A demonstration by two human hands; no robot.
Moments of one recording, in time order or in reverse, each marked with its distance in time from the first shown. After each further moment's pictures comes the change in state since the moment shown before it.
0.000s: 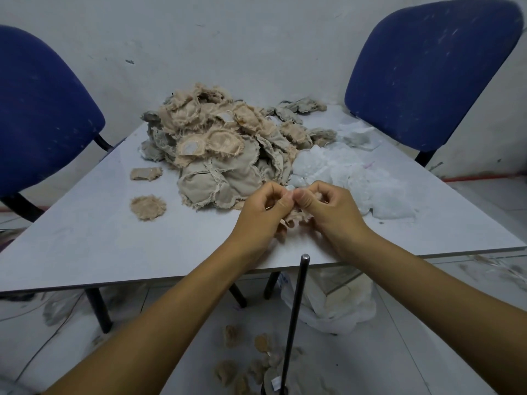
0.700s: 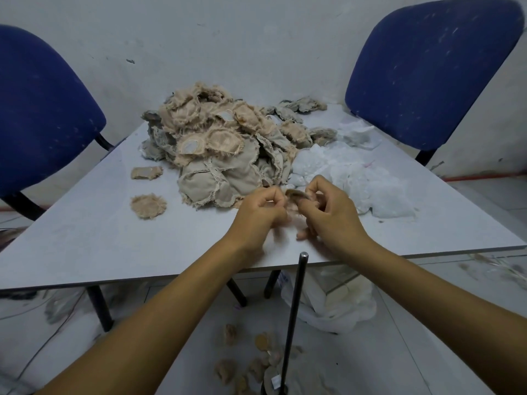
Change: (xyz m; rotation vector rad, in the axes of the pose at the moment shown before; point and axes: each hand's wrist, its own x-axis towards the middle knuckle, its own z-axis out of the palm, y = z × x) left_hand 0.000 0.004 -0.002 0.071 0.031 -0.033; right_hand -0.006 0.003 -0.001 -0.238 0.009 -0.053
